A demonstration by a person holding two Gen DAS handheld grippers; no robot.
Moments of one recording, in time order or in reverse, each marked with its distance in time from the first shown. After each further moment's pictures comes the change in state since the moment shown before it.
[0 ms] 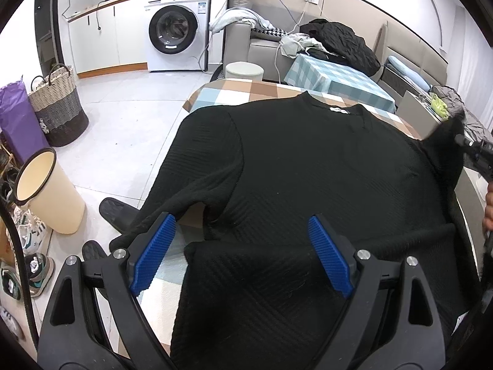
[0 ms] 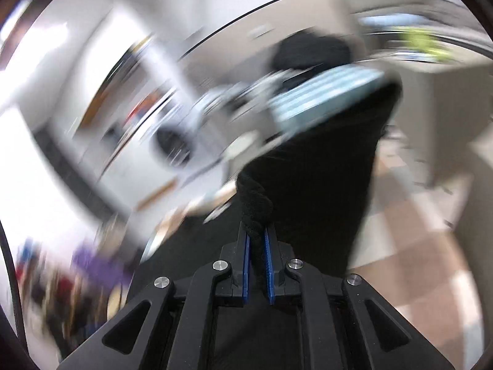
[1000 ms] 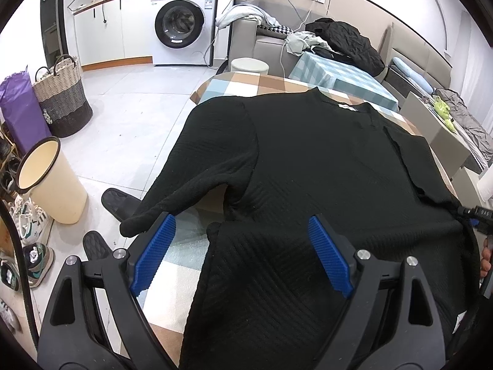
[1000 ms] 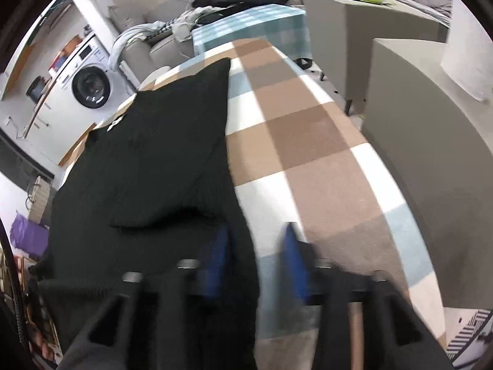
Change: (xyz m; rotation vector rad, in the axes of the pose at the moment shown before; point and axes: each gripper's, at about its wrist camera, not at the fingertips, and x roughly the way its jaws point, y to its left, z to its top) left arm -0.008 0.012 -0.010 -0.021 0.015 0.007; right arm -0.040 -0.080 -0.081 0.152 0.193 -0.458
